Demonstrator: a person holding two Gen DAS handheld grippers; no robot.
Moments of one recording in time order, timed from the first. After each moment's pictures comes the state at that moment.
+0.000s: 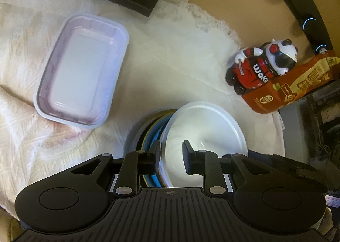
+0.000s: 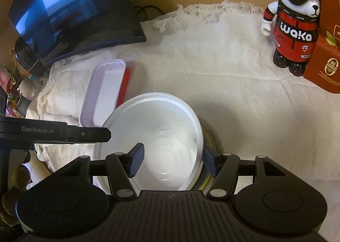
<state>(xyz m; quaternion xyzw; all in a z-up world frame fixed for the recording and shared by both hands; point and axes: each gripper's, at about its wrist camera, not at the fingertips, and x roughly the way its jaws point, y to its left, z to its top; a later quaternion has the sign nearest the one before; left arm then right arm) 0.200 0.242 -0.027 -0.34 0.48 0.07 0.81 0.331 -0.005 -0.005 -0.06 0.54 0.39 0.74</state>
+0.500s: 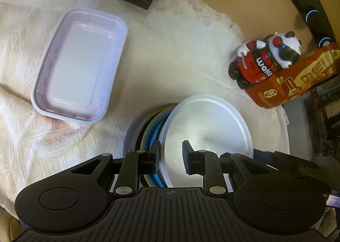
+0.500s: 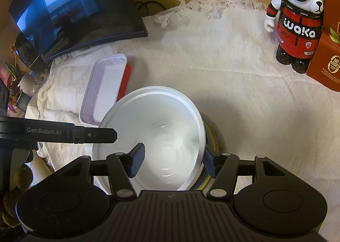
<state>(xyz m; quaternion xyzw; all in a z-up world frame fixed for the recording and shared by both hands) 0.205 0.235 -0.033 -0.33 0.49 0.07 0.80 0.331 -0.002 -0.010 -0.06 0.55 0.39 0.74</state>
